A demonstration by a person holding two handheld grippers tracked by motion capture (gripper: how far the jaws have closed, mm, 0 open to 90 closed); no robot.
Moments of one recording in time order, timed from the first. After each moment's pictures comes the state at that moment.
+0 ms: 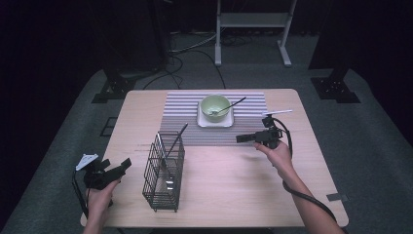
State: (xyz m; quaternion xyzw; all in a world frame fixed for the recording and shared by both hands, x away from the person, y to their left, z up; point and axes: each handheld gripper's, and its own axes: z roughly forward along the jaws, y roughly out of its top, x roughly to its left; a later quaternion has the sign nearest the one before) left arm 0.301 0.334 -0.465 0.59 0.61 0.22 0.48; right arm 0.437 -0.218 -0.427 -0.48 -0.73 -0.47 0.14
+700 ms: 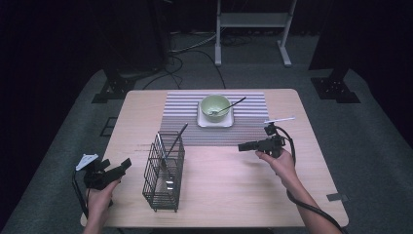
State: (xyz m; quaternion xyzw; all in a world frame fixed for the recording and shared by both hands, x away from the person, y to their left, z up) left arm 0.301 0.334 -0.465 0.59 0.61 0.22 0.48; right arm 0.413 -0.223 -0.435 -0.46 -0.73 -0.47 0.15
